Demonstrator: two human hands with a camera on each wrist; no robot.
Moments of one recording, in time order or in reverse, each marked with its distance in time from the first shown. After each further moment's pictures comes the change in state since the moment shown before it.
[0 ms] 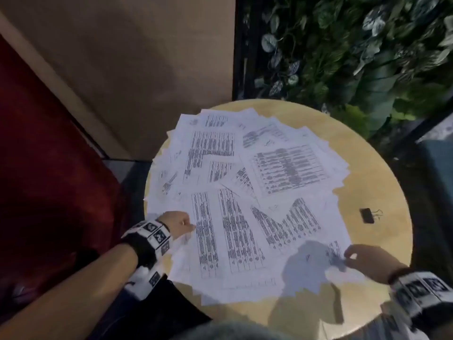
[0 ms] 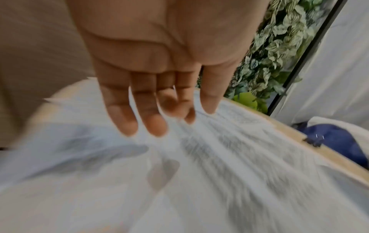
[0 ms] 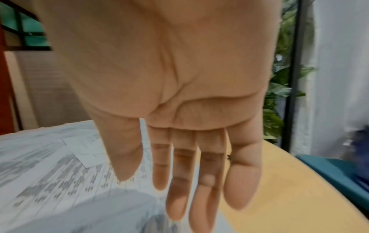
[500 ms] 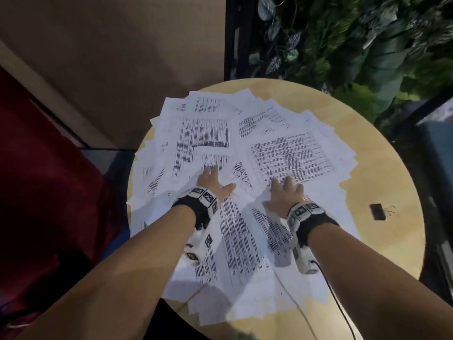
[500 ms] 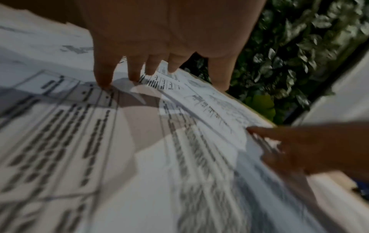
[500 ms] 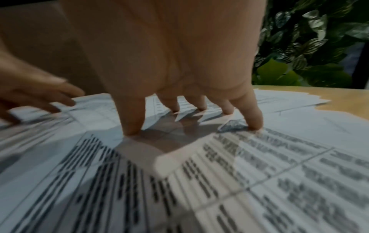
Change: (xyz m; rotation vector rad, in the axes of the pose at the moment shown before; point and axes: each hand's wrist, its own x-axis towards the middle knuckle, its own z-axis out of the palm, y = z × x) left_hand 0.115 0.079 -0.018 -0.284 0.126 0.005; right_hand 0.139 -0.179 -0.033 0.084 0.140 0.013
